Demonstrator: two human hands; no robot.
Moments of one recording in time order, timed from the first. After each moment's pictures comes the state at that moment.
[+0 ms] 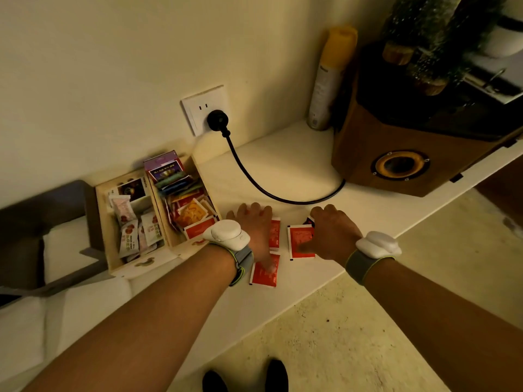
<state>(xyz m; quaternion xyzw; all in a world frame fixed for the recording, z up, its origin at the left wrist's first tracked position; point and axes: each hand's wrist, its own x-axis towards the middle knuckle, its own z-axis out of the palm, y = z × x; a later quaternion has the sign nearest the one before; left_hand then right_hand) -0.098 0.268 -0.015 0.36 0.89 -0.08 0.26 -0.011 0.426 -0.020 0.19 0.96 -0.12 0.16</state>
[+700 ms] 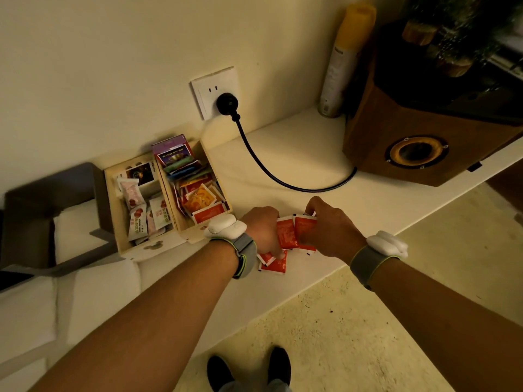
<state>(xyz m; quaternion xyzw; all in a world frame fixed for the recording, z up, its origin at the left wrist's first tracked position) -0.081 0.266 -0.013 0.30 0.89 0.07 0.33 -0.005 0.411 -0.036 0.21 0.91 -0.33 0.13</state>
